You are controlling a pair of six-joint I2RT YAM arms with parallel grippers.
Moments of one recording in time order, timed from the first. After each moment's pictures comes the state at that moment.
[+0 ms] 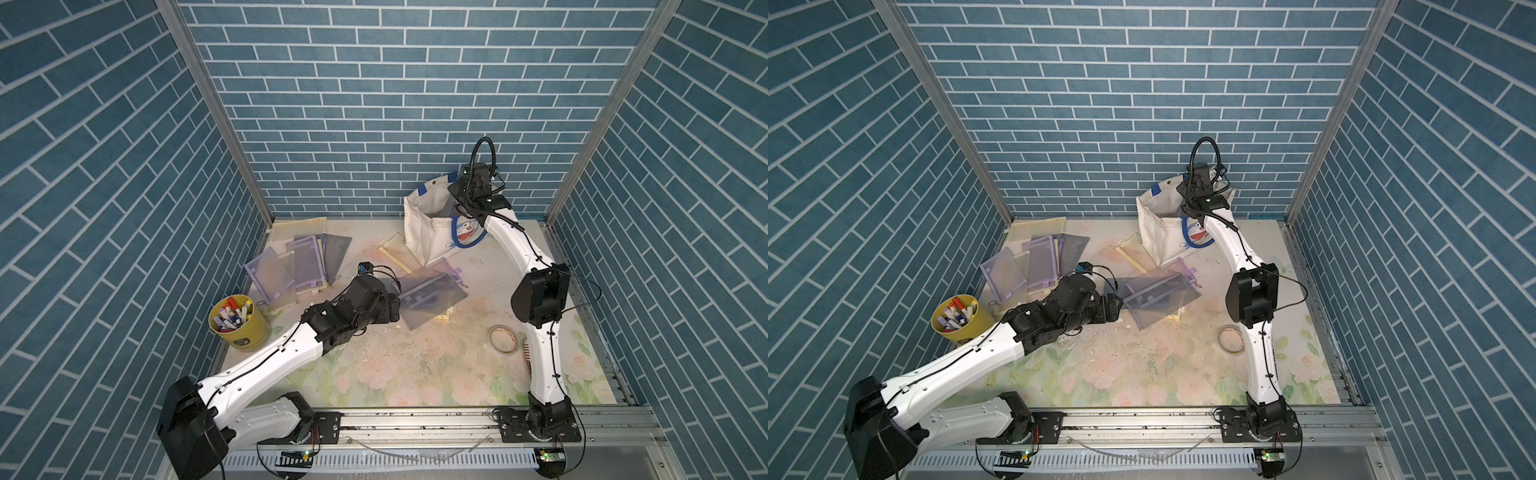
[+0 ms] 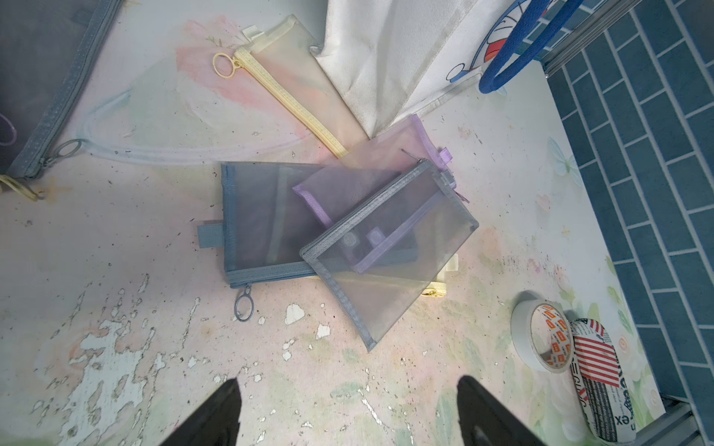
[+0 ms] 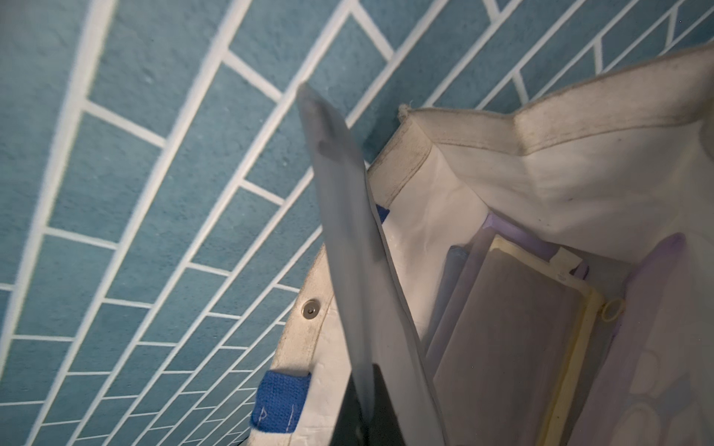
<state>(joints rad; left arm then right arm) -0.78 1.14 0.90 -0.53 -0.17 -0.71 0.40 2.28 2.32 -0.48 0.22 0.97</state>
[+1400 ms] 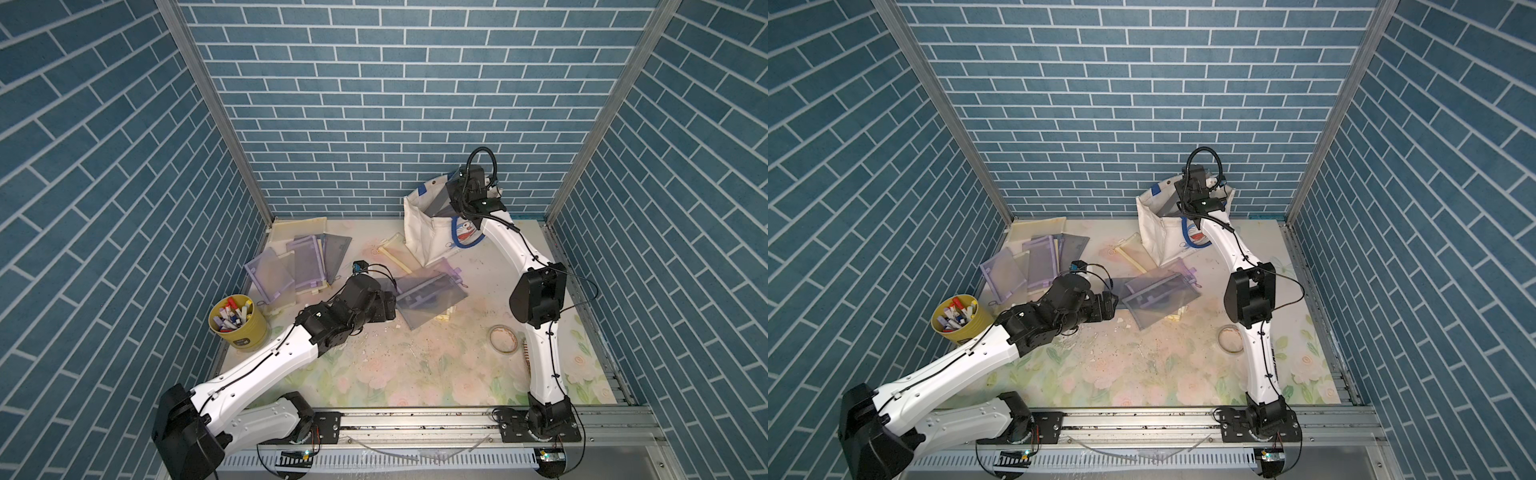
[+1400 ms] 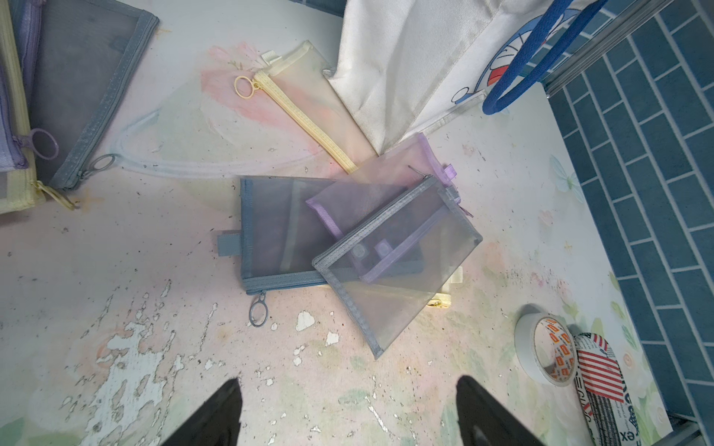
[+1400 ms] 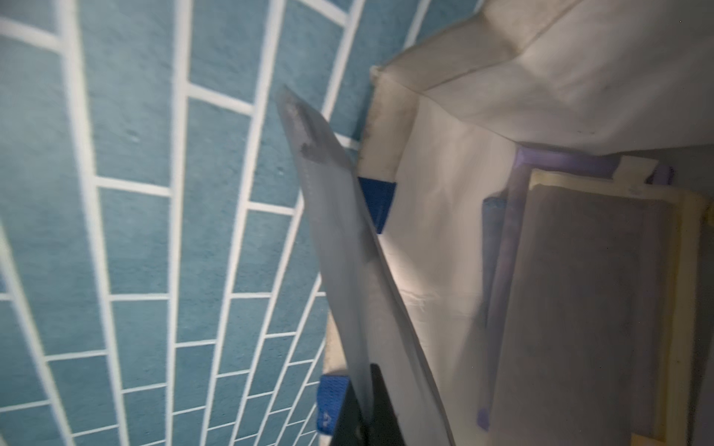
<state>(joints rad) -0.76 1.11 0.90 -0.54 -0.20 -0.70 0.40 2.28 2.26 -0.40 0.20 1.31</state>
